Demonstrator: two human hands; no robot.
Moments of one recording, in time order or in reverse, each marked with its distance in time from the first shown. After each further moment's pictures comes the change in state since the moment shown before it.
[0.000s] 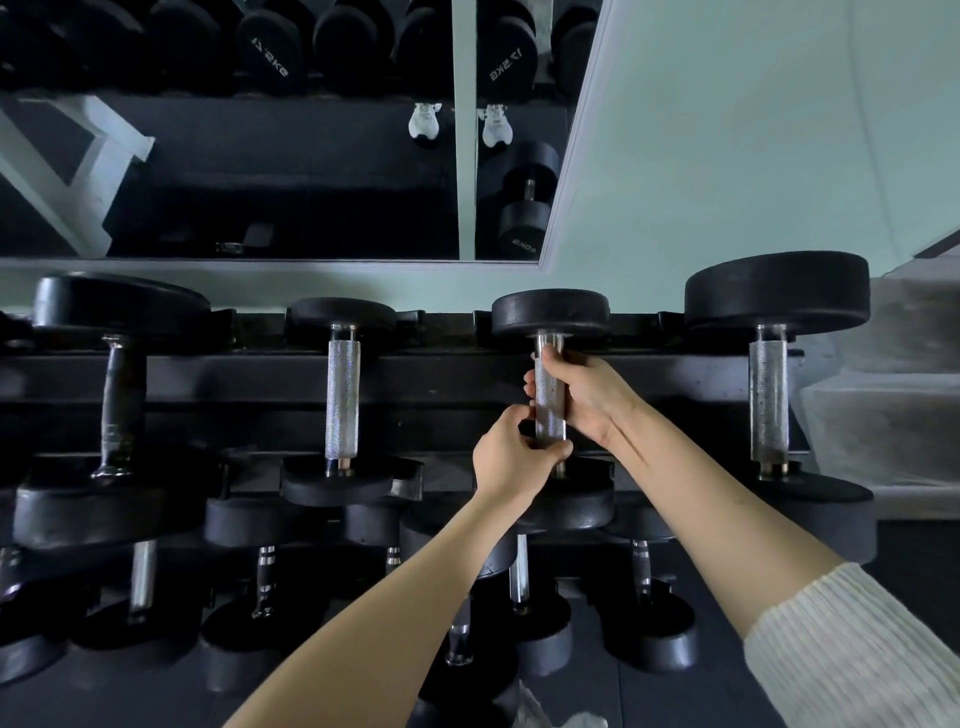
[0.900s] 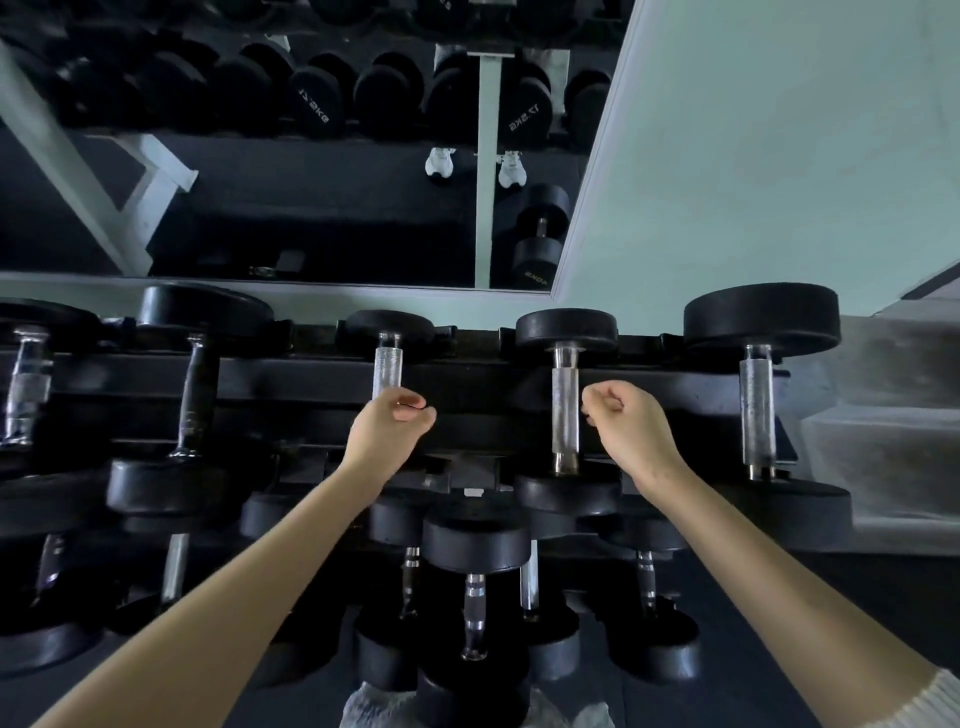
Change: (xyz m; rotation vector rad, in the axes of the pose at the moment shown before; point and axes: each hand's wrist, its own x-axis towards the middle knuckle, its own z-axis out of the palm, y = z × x) left_hand -0.014 -0.042 -0.144 -0.112 0.154 -0.066; right_hand -0.086 0.005 0.001 -0.757 0.294 -0.362
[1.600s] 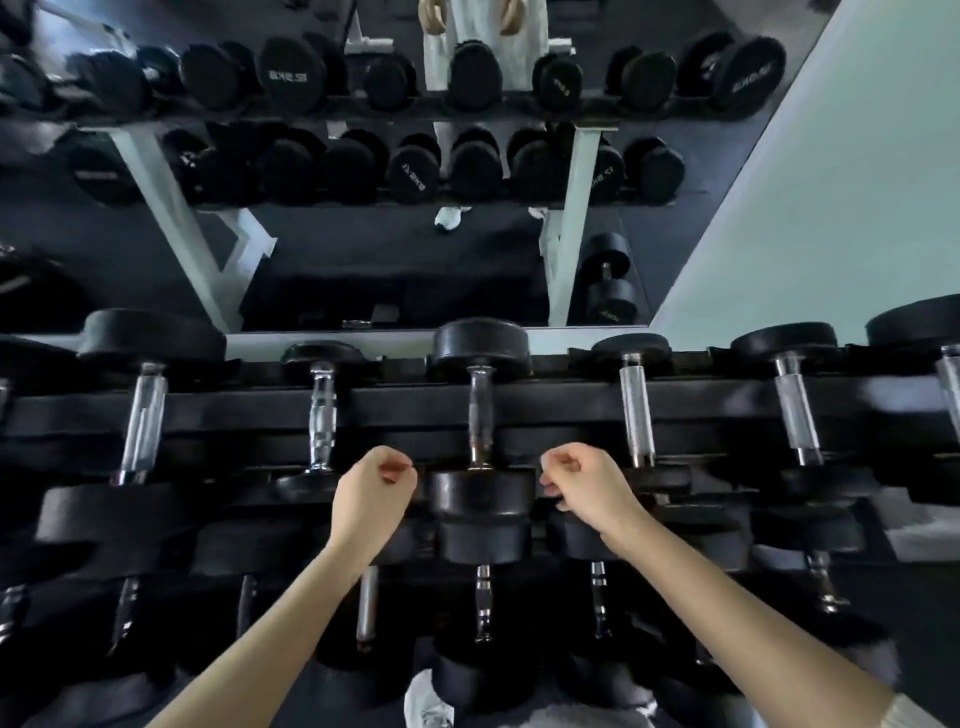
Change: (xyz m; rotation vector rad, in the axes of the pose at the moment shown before) left_hand 0.014 -0.151 -0.319 0.227 0.127 0.165; right_hand -0.127 -0.163 0.309 0.078 -0.132 0.065
